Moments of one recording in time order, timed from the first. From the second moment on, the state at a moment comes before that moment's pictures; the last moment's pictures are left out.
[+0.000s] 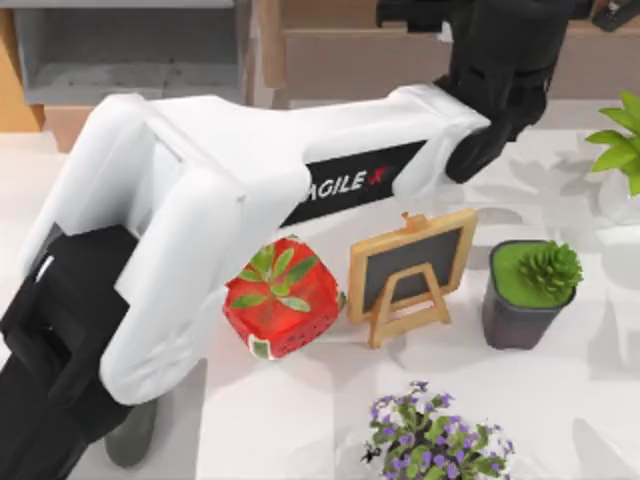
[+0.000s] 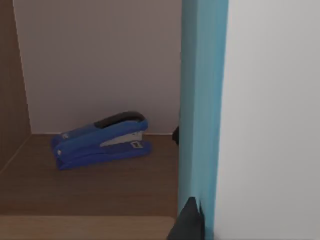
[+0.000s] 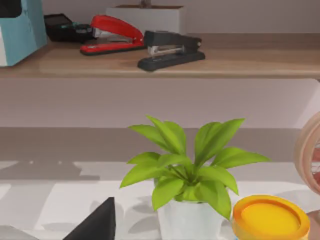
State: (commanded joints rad) left arm -0.86 2.43 1.97 0.49 -0.81 0.02; right arm 0.00 0.00 0.00 0.00 0.00 0.00
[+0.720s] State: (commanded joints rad) left arm -0.84 2.31 1.78 0.54 -0.67 0.16; right arm 0.00 0.00 0.00 0.00 0.00 0.00
